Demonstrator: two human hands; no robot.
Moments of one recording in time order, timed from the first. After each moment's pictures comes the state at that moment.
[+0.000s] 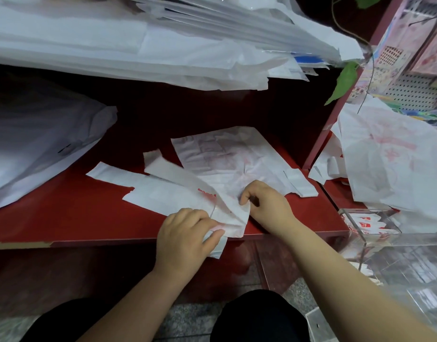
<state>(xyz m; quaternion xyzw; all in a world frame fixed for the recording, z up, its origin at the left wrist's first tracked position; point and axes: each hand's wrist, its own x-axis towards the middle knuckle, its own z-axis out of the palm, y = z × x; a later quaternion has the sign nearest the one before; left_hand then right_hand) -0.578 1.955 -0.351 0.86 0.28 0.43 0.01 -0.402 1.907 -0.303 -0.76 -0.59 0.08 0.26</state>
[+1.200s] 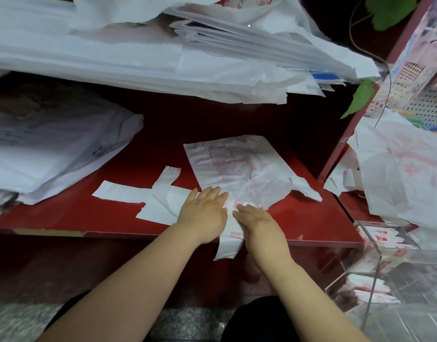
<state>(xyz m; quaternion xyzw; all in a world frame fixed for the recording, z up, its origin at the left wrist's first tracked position) -0.564 1.982 -0.302 0.92 0.39 0.02 0.09 -0.455 1.903 -0.337 -0.68 -0.65 -0.20 0.28</state>
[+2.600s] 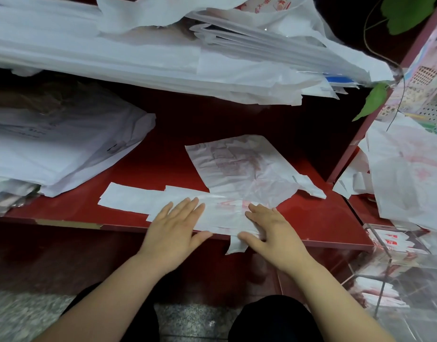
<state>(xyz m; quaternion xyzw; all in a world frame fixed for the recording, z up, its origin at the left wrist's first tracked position) -0.640 1.971 -0.325 0.92 0.37 0.12 -0.01 -0.441 1.881 -0.321 -0.68 -0.70 0.02 0.22</state>
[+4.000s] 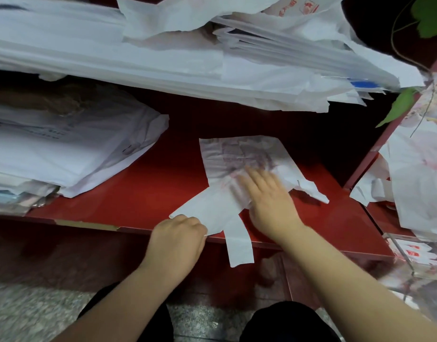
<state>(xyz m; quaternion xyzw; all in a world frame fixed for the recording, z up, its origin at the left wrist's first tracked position) -0.659 1.969 -0.324 0.90 0.33 0.28 -0.10 -0.459 1.952 -0.298 -0.62 -0.71 -0.29 0.16</state>
